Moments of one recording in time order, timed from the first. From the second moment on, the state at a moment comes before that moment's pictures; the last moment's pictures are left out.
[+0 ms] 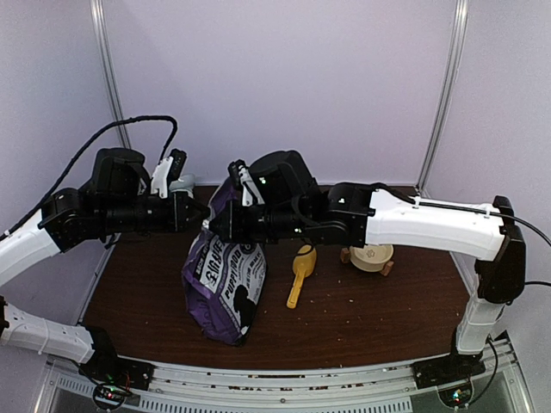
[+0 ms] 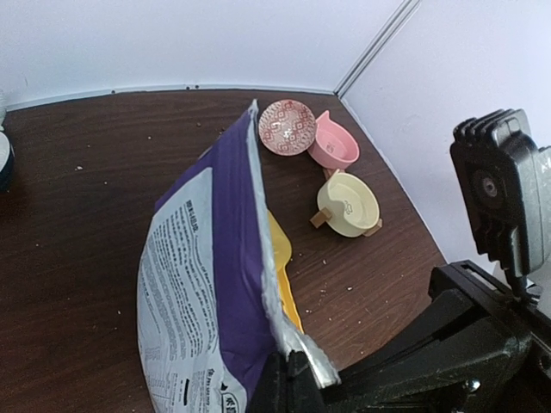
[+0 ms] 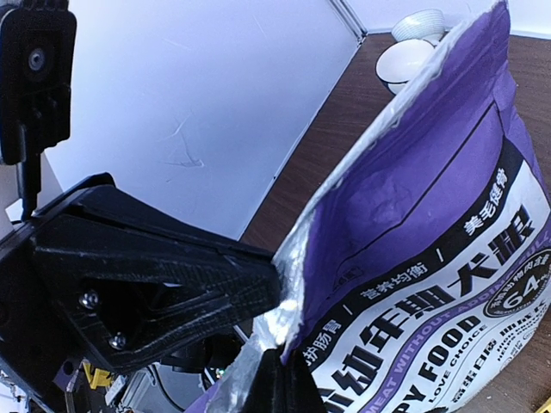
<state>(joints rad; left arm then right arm) -0.85 1.05 1.14 -0.55 -0.03 -0.56 1.19 1.83 1.73 -0.32 0.06 0.79</state>
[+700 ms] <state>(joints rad) -0.83 0.98 1.19 -0.53 0.02 -0.54 1.14 1.77 1.65 -0.31 0.01 0.76</state>
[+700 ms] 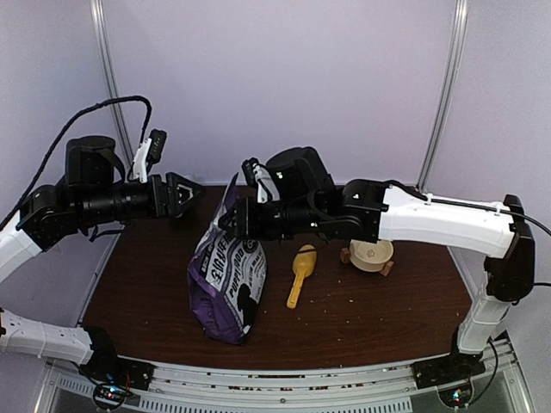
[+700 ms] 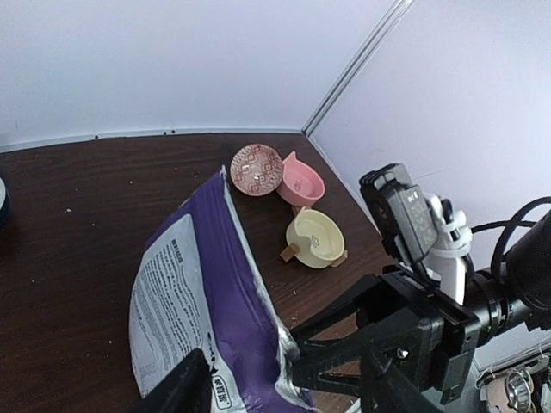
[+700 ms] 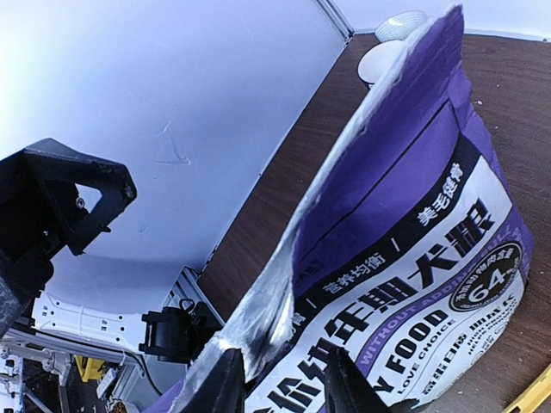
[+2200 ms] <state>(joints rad) -0.83 1.14 1.27 -0.73 0.06 -0.60 1.12 1.71 1.65 -0.38 0.07 0.77</state>
